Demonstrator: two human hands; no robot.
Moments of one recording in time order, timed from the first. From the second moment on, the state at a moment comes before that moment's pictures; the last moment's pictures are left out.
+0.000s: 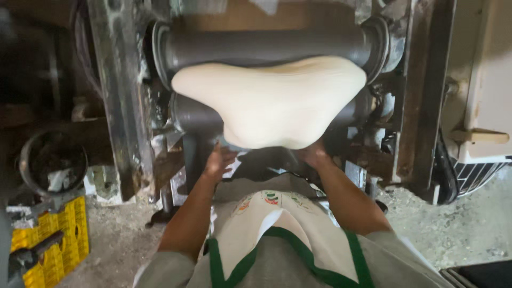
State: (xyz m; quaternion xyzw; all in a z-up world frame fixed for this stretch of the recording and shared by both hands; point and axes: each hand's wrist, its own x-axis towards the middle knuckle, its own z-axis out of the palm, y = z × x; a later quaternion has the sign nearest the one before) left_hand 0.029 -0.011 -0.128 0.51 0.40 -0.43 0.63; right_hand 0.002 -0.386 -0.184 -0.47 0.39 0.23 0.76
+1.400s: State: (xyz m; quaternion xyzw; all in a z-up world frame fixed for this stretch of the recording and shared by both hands) left_hand 0.114 -0.040 -0.170 0.32 0.36 -0.30 0.82; right_hand 0.082 -0.399 -0.232 -0.48 0.27 0.19 0.81
